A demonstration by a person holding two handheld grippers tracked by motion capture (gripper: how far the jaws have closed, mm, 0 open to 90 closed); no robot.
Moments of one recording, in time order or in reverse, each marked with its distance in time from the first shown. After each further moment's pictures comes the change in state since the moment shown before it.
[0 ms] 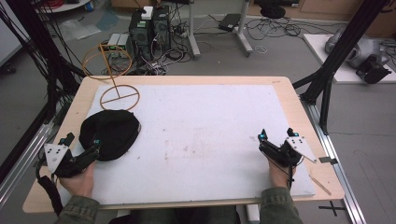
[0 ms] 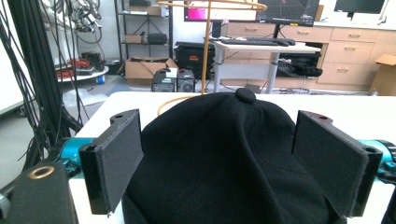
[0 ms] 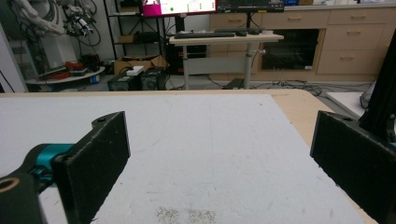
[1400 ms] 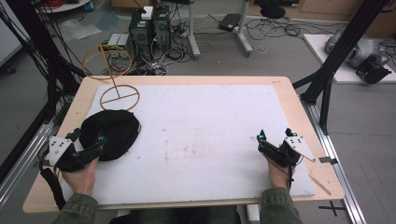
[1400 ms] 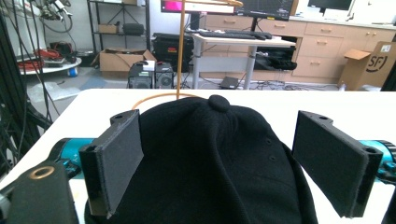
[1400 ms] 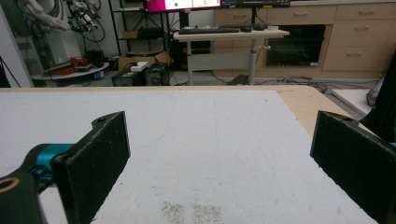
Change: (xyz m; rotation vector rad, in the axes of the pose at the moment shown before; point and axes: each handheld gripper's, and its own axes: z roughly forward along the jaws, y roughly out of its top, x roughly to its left) left arm -0.003 0.010 0.013 0.041 -0.104 -0.026; right arm 0.001 -0.002 0.001 0.017 0.020 -0.007
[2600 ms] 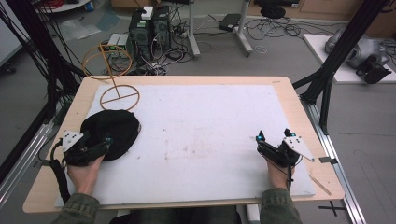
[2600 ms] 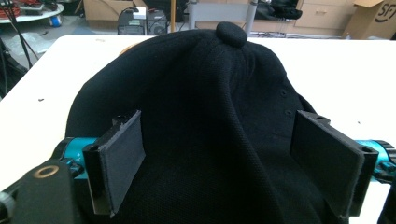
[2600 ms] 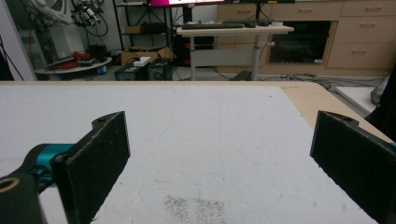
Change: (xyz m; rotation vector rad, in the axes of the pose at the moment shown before) left arm 0.005 -0.013 0.027 0.221 -0.007 -0.007; right arm 0.002 -0.002 0.001 0.022 0.016 -0.002
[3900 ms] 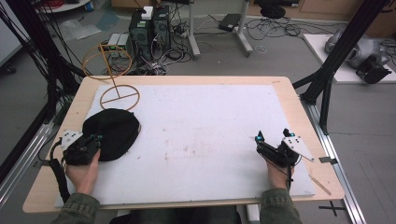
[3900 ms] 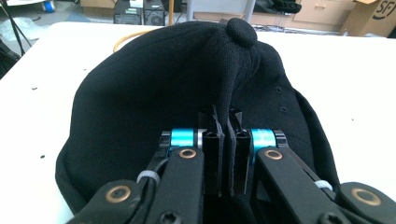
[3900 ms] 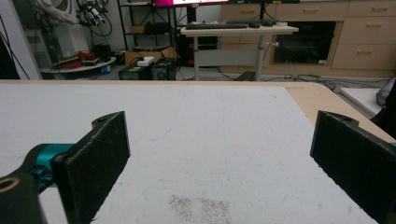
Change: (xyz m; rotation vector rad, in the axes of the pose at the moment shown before) left arm 0.000 0.003 -0.002 0.034 -0.017 -0.034; right arm 0.000 0.000 0.000 -0.004 0.015 -0.012
